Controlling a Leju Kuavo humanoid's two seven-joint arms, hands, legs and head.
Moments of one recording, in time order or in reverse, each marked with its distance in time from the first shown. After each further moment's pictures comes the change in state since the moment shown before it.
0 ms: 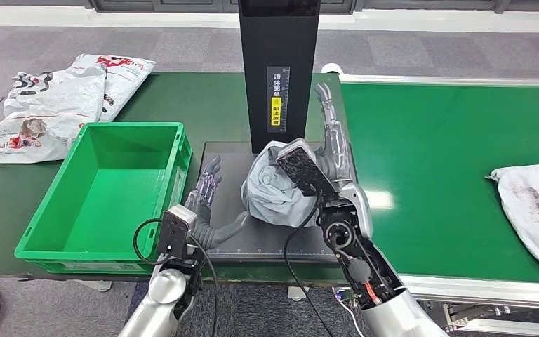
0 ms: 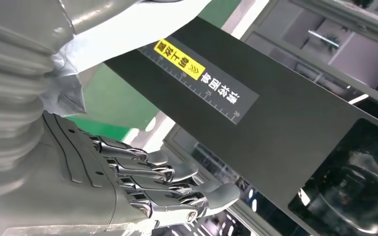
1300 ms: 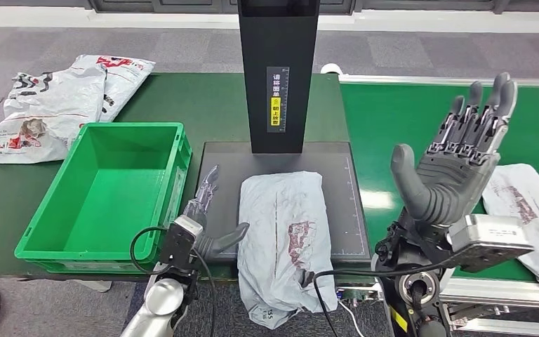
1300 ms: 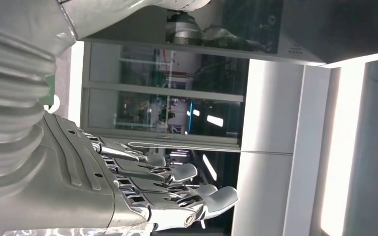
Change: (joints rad) left arm 0.046 0.018 0.001 -0.036 -0.125 -0.008 0.031; right arm 0.268 -0.085 -0.113 -0.678 -0.338 -0.131 -0.208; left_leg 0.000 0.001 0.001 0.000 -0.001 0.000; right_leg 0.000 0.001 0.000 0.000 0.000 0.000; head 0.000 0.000
